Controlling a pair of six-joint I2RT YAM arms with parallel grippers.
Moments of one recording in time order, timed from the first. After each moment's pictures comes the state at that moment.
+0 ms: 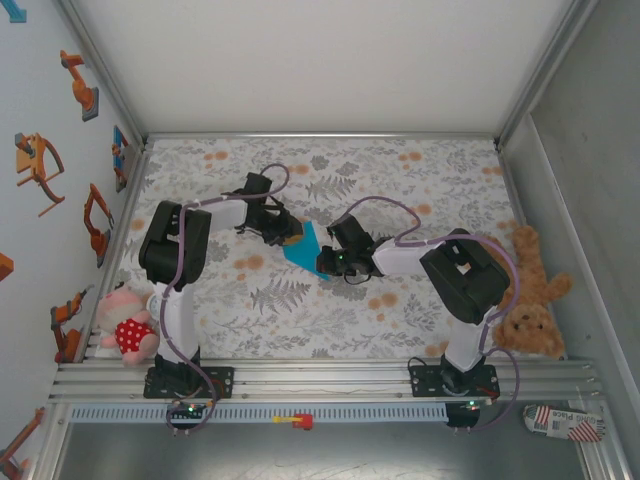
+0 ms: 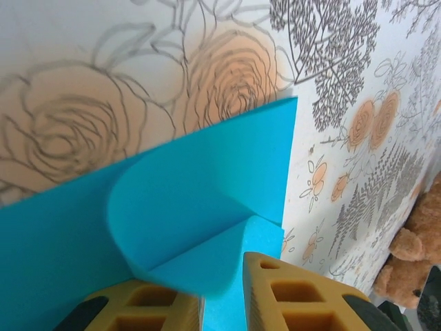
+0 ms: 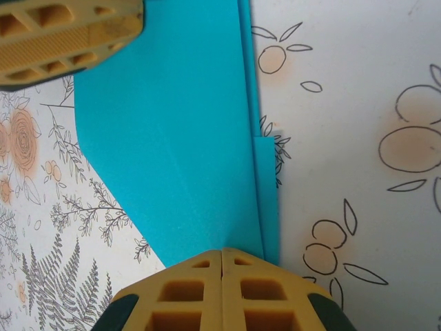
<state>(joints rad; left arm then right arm) -0.40 2.09 1.30 -0.41 0.64 -0.63 0.72 1.85 0.92 -0.01 -0.29 0.74</state>
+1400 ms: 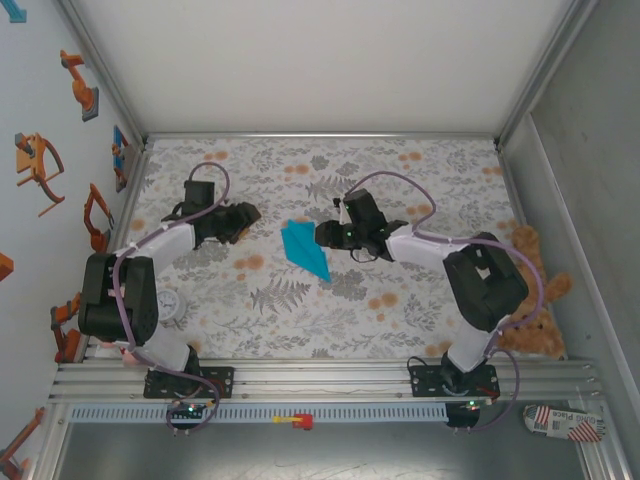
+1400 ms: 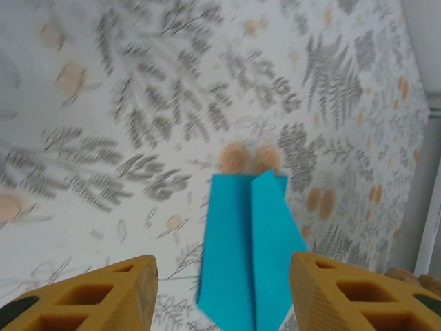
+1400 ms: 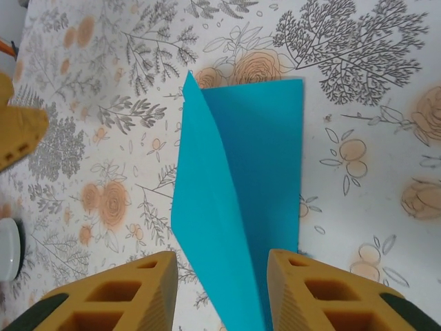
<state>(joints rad) -0.20 1.58 0.88 -0.20 0.47 -0.80 0.63 1.78 1.03 -0.03 -0.33 0.60</state>
